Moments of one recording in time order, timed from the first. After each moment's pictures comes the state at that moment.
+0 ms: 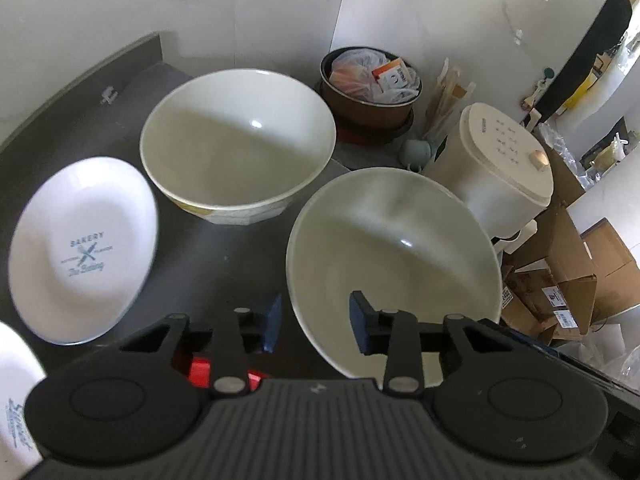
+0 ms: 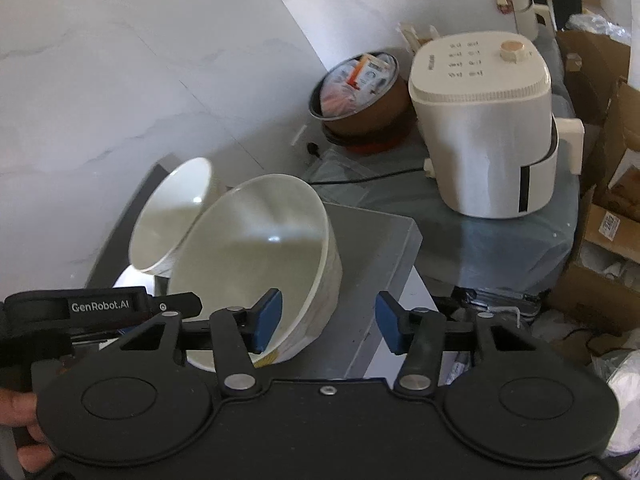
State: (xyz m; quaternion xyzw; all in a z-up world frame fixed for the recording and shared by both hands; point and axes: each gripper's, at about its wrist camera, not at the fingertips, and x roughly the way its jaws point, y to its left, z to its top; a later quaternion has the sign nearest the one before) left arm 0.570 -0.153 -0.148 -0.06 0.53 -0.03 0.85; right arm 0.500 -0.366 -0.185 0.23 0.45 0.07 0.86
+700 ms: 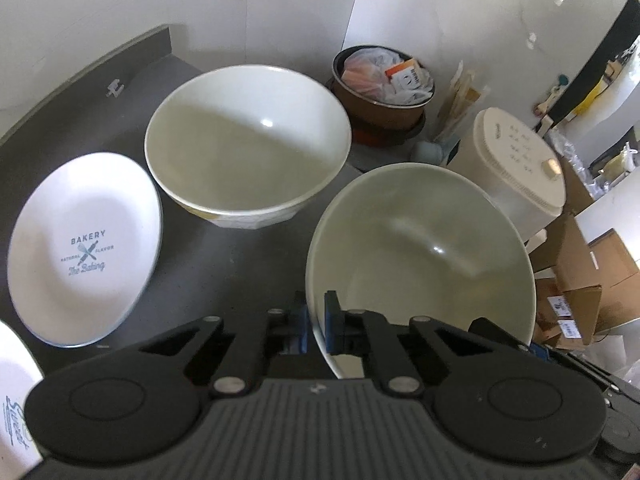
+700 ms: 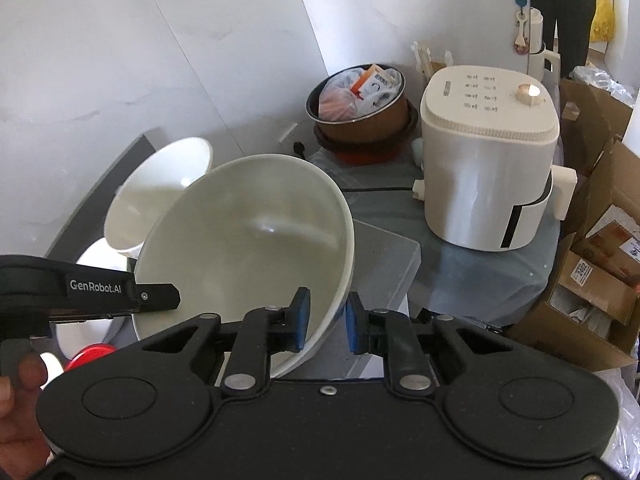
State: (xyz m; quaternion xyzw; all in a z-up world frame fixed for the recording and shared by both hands) left arm 0.573 -0.152 -0.147 -0.07 0.53 -0.01 0.85; right arm 0.506 -0.333 -0.171 0.14 0.45 0.05 0.88
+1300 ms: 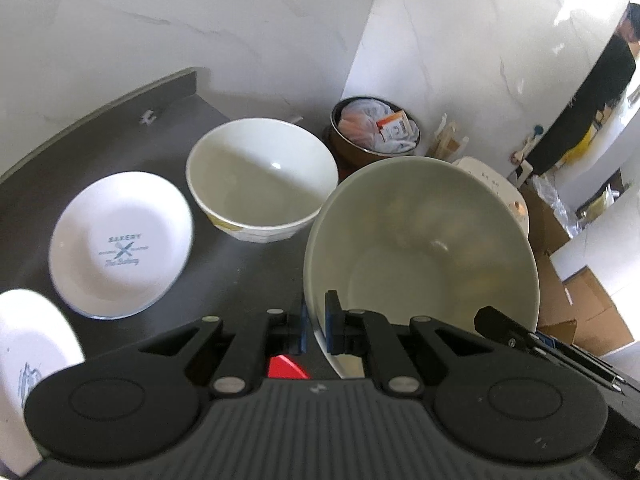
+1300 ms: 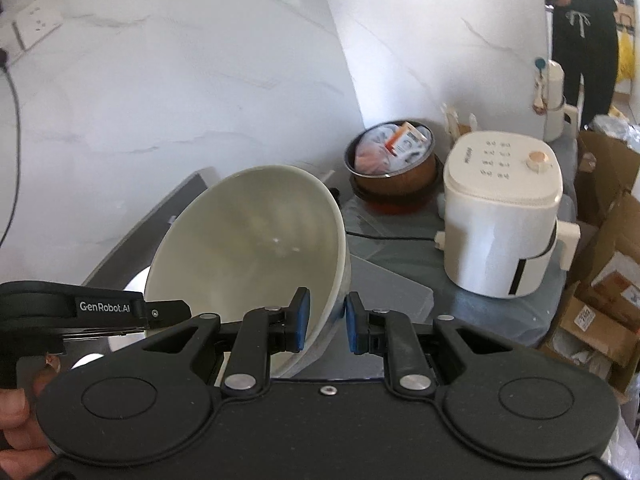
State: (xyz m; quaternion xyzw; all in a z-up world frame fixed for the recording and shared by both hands) left arm 0.519 -0.144 -0.088 -0.11 0.47 0.00 0.87; right arm 0.475 -0.337 -0.110 0.13 0.39 0.10 0.91
